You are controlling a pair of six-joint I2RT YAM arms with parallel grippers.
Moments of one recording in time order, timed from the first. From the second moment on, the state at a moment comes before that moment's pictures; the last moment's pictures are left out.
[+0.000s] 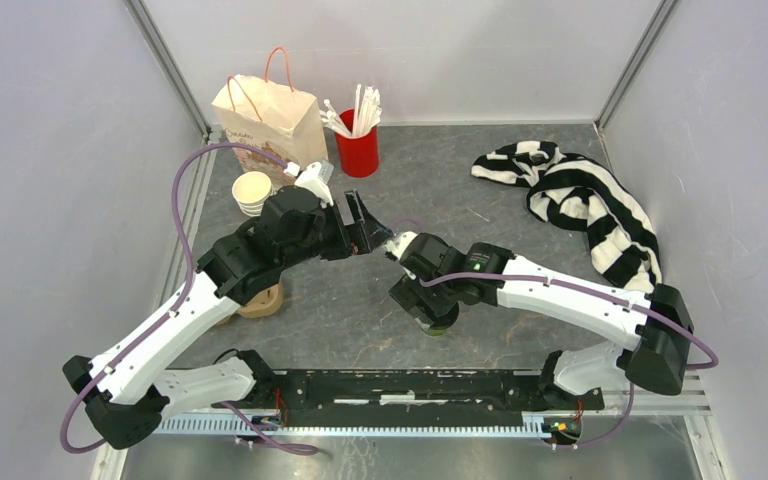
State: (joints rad) left arm -0.79 1.03 1.19 -0.64 -0.05 -0.81; right arm 1.08 1.37 1.15 -0.89 0.16 0.21
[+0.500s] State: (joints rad) left arm -0.79 1.03 1.19 -0.65 -0.05 -0.81; right arm 1.08 1.38 1.14 -0.86 0.17 0.20
